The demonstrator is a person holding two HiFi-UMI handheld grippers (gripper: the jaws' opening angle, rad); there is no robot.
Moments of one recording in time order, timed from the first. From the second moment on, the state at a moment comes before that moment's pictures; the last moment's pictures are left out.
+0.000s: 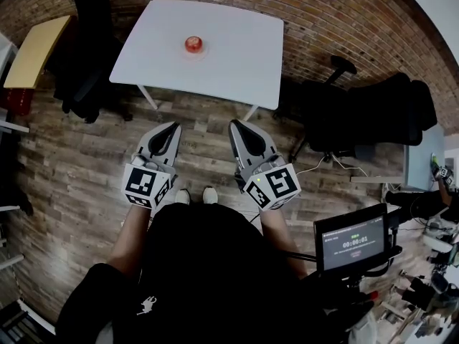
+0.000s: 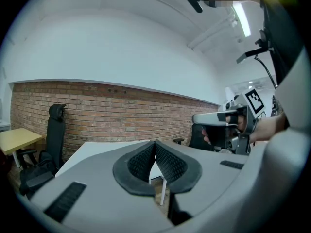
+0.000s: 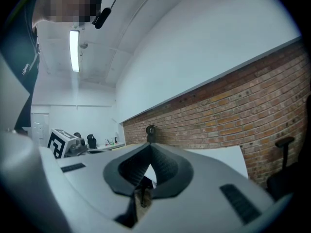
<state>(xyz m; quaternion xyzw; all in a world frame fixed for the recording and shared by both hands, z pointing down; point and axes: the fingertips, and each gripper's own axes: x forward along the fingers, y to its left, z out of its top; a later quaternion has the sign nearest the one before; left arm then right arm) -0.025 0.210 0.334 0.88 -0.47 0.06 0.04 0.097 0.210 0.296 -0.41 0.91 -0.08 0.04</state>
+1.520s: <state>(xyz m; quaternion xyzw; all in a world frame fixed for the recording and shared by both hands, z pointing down) 0.032 0.214 0.338 0.88 -0.46 0.08 0.04 0.153 0.211 0.309 -0.40 0.91 -0.10 0.04</state>
